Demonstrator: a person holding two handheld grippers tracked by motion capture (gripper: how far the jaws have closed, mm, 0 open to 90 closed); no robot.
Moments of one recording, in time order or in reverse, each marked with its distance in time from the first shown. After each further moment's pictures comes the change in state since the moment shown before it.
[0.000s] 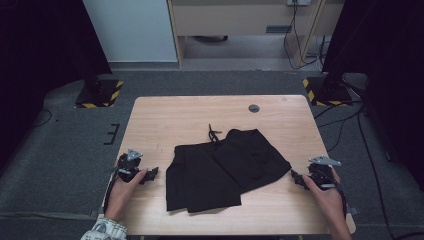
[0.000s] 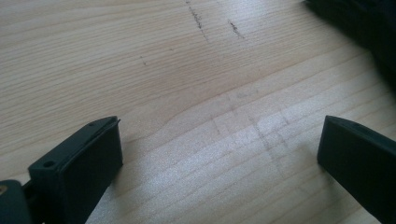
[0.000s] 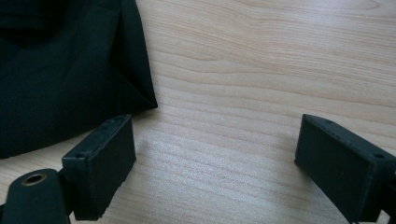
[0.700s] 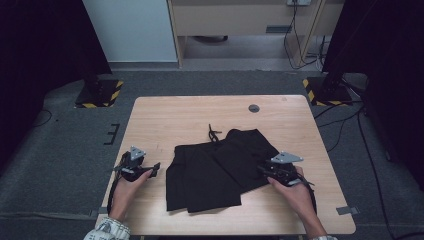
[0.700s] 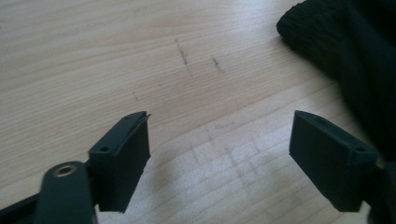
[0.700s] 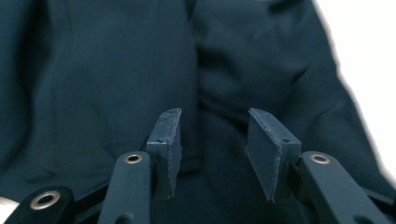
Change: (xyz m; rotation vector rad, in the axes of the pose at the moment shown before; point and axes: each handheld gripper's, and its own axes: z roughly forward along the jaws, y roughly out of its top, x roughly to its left) left arm -0.018 0.014 -0.009 -0.063 0.032 0.032; right arm 0.101 0.036 0.015 -0.086 0.251 -0.218
